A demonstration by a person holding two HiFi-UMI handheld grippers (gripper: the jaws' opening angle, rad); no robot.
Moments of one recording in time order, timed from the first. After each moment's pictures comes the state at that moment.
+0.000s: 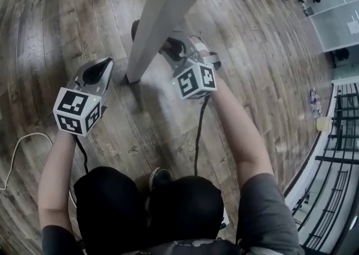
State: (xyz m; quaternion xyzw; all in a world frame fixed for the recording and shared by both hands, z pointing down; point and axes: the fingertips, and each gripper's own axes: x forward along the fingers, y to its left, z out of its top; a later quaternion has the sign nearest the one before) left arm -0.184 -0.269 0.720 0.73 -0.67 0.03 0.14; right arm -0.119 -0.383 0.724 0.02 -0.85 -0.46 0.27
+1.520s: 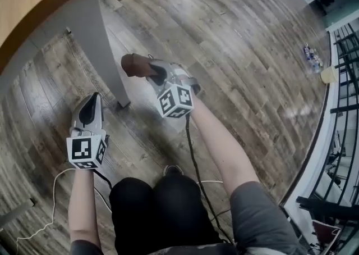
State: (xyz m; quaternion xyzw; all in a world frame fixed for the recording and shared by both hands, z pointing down) left arm -0.155 -0.268 0.605 0.73 -0.68 0.05 0.07; right arm -0.049 -0.392 0.673 0.16 -0.89 -0.31 0.31
